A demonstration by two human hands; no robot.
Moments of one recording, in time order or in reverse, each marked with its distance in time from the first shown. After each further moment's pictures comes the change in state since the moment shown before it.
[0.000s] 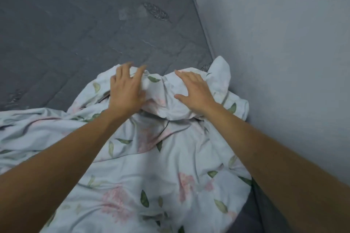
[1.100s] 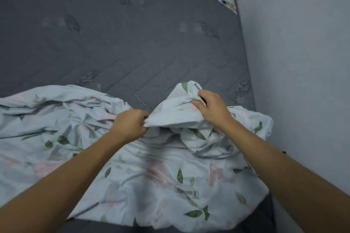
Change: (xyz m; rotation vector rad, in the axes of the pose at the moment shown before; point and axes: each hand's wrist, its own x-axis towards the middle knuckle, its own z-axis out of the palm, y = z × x) left_hand -0.196 -0.125 -0.109 -0.143 -0.234 -0.094; right_hand -0.063 -0.169 -0.005 0.195 0.026 -0.177
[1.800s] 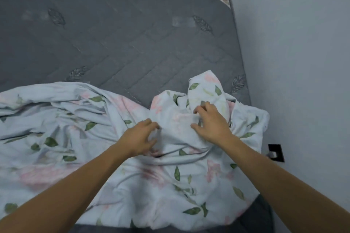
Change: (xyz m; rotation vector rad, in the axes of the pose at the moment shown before) left_hand -0.005 0.002 0.070 -0.094 -0.265 0.106; right_hand -0.051 0.028 0.033 -0.328 -0.165 0.093
